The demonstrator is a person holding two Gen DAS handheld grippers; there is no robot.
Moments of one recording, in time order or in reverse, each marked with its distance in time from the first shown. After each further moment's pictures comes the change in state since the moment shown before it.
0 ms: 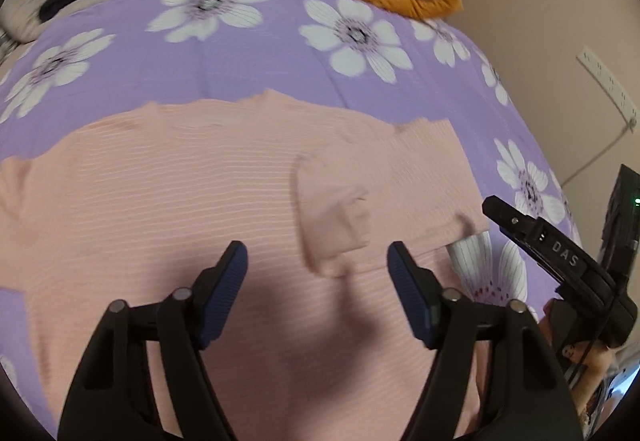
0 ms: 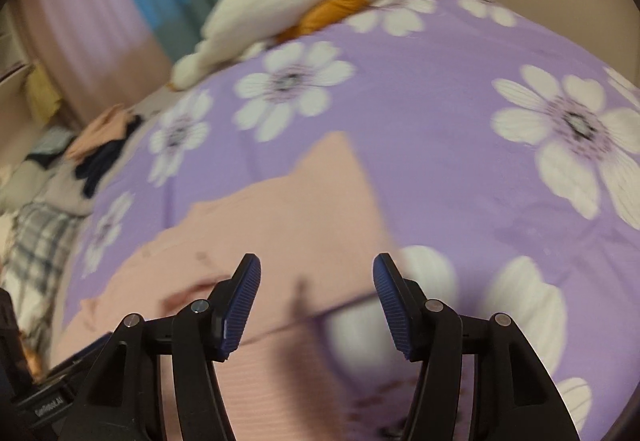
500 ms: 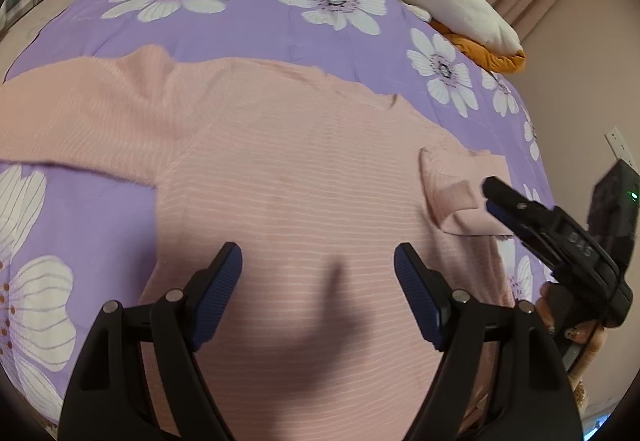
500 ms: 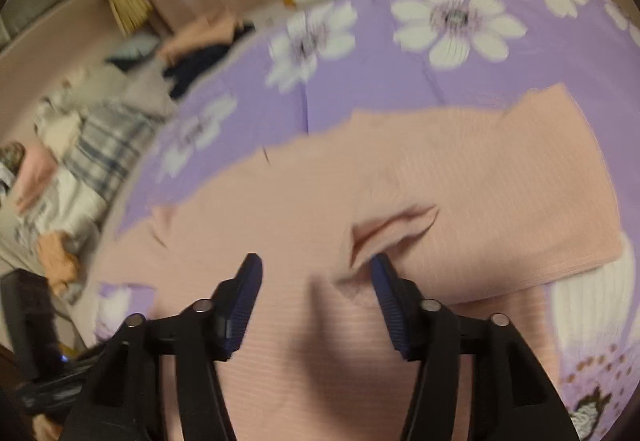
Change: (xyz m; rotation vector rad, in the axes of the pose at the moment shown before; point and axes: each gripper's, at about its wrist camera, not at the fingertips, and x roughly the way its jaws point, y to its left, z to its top) left arm -0.086 0.111 -0.057 -0.274 -0.039 0.037; right arm 0.013 0.113 -0.032 -0.255 0.146 0.338
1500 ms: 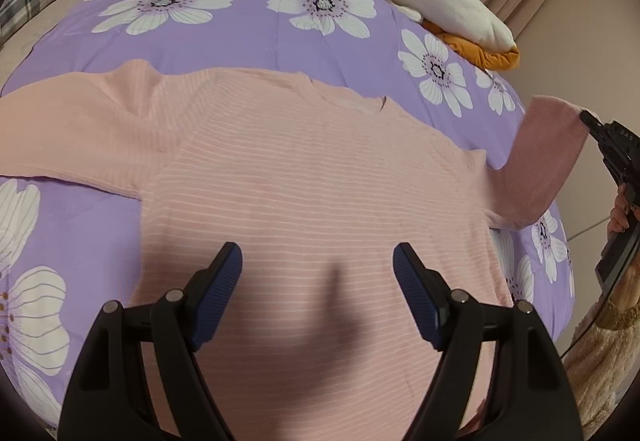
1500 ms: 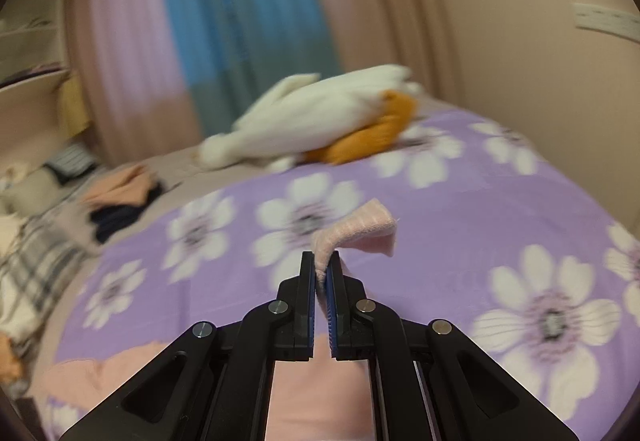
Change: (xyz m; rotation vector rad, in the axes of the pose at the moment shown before) left arm 0.003 -0.009 -0.001 0.020 -0.027 0.017; right arm -0.088 -0.075 0.105 -0.027 -0.382 -0.253
